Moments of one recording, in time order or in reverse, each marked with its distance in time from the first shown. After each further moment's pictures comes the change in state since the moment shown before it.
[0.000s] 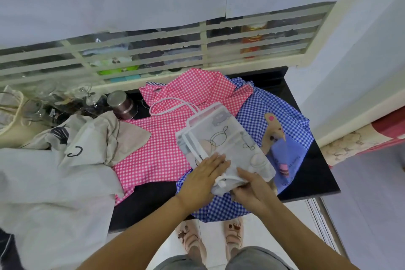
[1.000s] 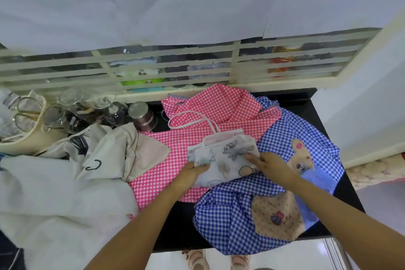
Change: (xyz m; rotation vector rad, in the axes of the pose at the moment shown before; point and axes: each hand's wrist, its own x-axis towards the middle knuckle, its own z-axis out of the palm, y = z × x) left_hand 0.013 -0.079 -0.071 -1.211 0.098 -0.919; right_hand 0.080 -0.083 0.050 -1.883 0.062 -0.577
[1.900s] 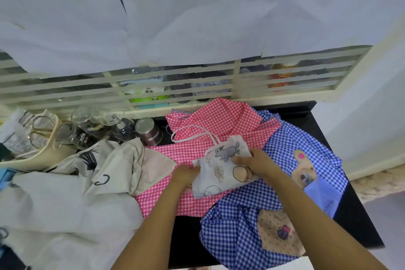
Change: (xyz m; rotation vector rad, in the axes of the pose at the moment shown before) left_hand 0.006 0.049 -0.016 0.574 0.313 -0.273; right_hand 0.018 -0.069 -0.003 0.563 -0.058 0.192
